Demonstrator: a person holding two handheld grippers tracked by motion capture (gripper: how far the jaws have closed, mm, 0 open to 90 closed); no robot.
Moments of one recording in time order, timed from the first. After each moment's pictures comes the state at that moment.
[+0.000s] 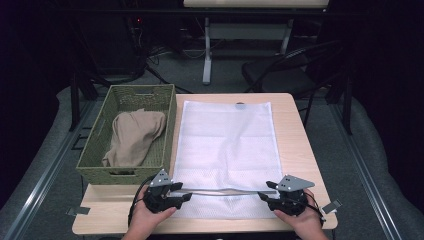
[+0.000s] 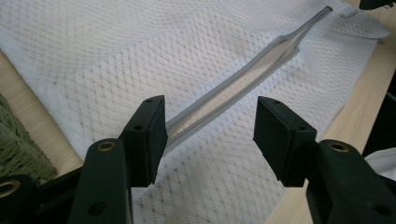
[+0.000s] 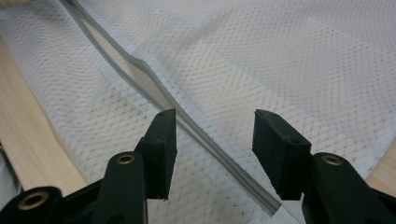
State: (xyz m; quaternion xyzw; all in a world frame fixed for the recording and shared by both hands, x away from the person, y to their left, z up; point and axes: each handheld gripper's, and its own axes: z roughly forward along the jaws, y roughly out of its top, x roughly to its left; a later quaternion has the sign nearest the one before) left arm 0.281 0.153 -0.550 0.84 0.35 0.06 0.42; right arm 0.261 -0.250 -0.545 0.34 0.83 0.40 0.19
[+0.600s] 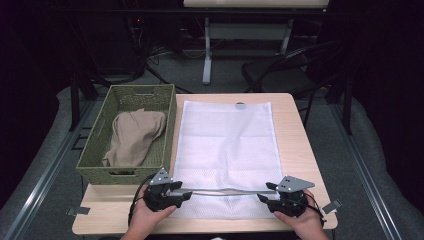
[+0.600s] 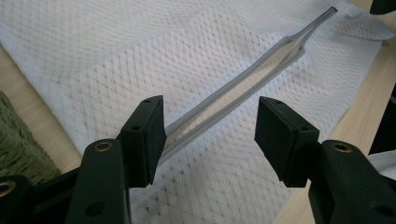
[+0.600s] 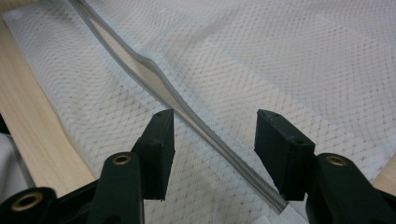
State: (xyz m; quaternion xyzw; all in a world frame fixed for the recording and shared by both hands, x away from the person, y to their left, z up) left arm 0.287 0.153 -0.553 0.83 0.36 0.05 0.42; right arm 0.261 -0.250 -0.545 0.34 0.83 0.40 0.17
